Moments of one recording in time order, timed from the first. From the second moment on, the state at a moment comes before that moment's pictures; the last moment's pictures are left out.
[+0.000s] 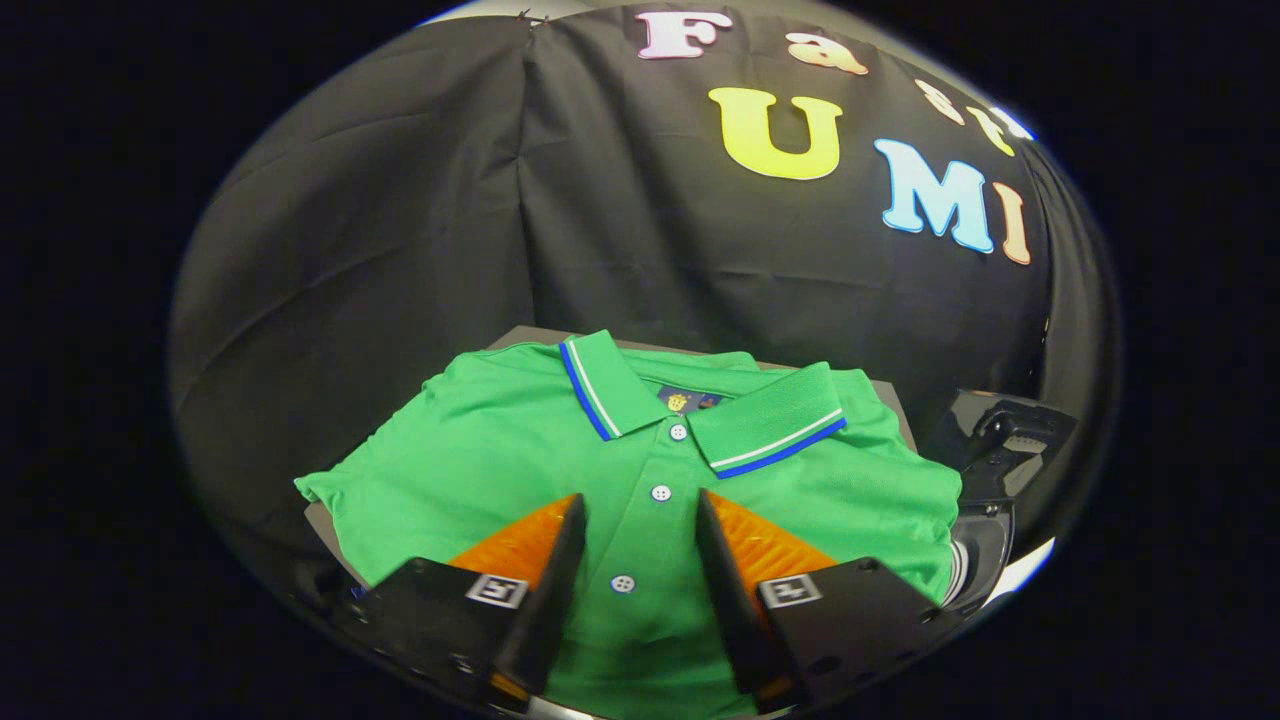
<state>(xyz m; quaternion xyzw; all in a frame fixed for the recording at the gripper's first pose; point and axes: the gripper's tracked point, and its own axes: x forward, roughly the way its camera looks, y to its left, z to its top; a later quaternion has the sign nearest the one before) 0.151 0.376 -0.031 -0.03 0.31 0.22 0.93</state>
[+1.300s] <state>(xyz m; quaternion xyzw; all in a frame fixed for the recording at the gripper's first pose) 0.160 0.288 0.075 0.06 0.21 0.25 0.94</state>
